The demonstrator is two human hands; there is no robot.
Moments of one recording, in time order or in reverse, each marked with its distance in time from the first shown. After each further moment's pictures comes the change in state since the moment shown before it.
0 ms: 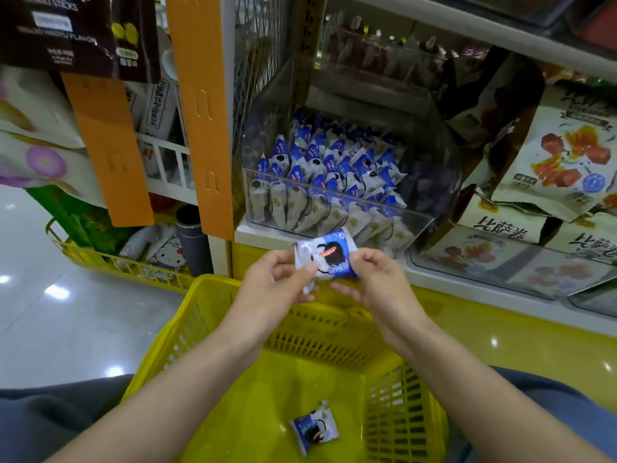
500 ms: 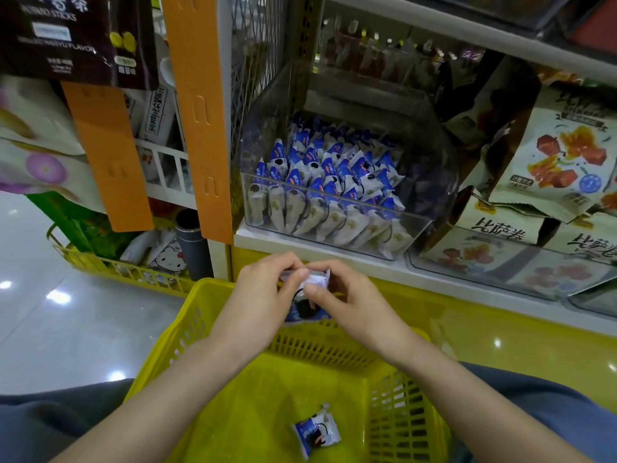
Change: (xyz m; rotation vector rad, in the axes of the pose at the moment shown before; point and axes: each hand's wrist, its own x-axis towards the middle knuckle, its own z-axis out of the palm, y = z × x) left_hand 0.005 0.001 -0.015 0.765 0.006 0.482; right_hand -0.010 0.009 0.005 -0.739 -0.281 -0.326
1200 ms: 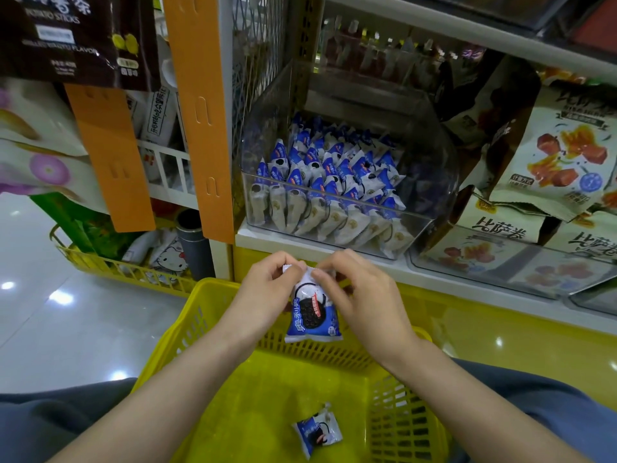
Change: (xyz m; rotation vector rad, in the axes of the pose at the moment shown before) left_hand 0.004 0.003 0.008 -0.584 -0.089 -0.429; right_hand -0.004 0.002 -0.004 -0.396 0.276 -0.365
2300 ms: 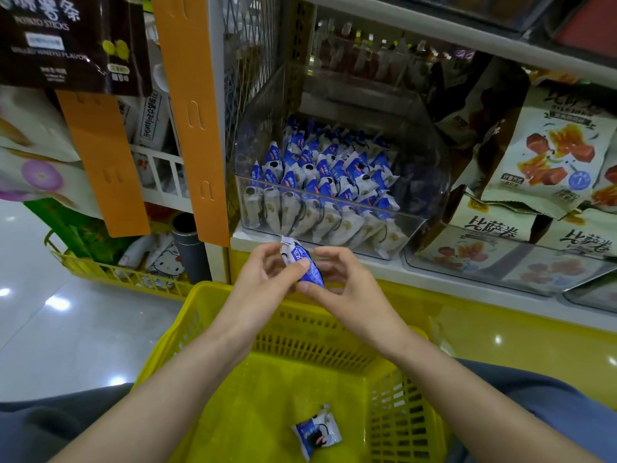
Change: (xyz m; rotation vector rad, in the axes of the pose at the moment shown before) left_hand -0.001 0.007 0.002 -0.229 0.062 -0.014; right_hand 0.007 0.003 0.010 0.544 -0.132 0.401
